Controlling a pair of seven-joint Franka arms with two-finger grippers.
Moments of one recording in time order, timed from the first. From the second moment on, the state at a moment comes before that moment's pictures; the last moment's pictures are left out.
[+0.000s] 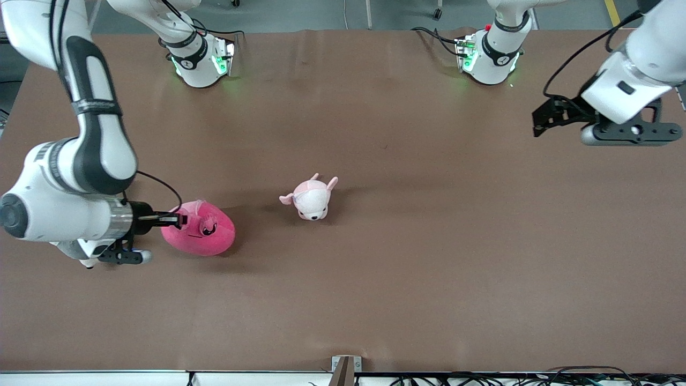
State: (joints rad) left arm 0.15 -0.02 -0.32 -1.59 -0.03 1.53 -0.14; right arm 0.06 0.51 -0.05 -1.49 0.38 1.73 -0.05
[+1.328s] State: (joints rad) left arm 0.28 0.04 -0.33 -1.48 0.00 1.63 0.02; right arm -0.07 0.64 -0.05 -1.46 0.59 1.57 -0.49
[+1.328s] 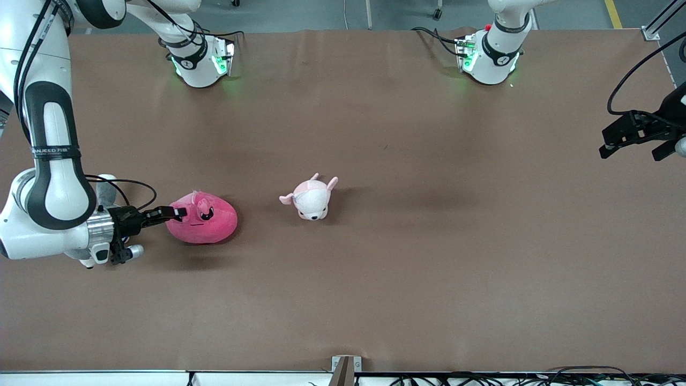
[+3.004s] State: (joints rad) left arm 0.03 0.04 -0.08 -1.48 0.00 1.62 0.02; right arm -0.10 0.27 -0.04 -1.32 0.21 1.35 -0.20
